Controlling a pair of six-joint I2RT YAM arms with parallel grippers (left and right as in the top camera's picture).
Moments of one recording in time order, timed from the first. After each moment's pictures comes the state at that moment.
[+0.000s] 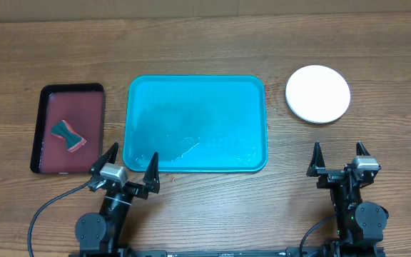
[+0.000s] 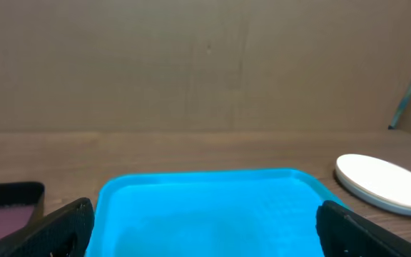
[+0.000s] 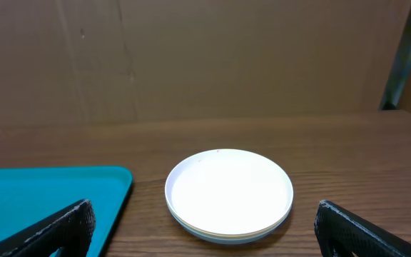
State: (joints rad) left arm 0.02 0.02 0.02 0.03 0.29 -0.15; right arm -0.04 0.01 0.02 -0.03 -0.03 0.05
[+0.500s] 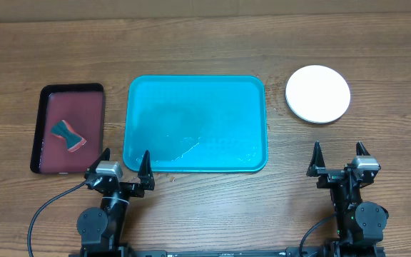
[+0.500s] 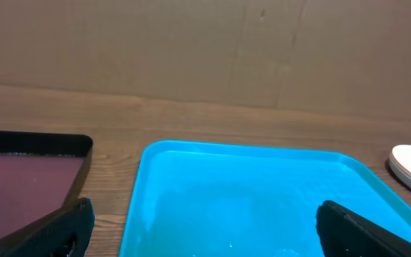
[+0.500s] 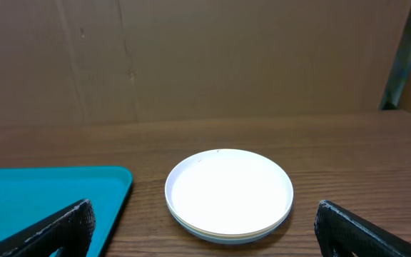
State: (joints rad) left arm 0.05 0.01 0.01 -0.06 0.17 -0.15; right arm -0.04 0.01 0.02 -0.03 -0.03 0.05
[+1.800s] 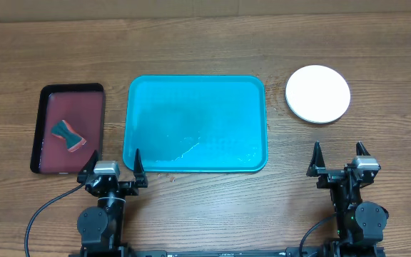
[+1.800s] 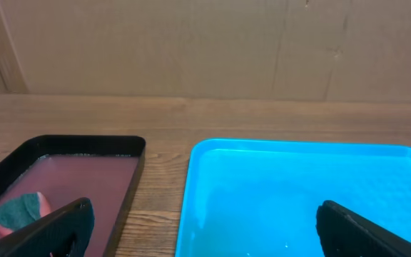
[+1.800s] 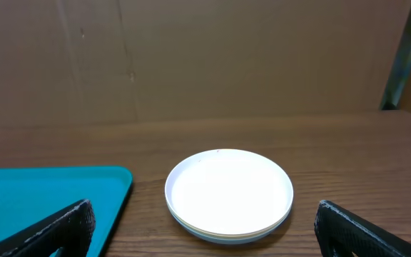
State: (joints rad) left arm 0.05 0.01 0.01 -0.08 0.03 -0.04; right arm -0.04 0.01 0.02 -0.03 -0.03 0.05
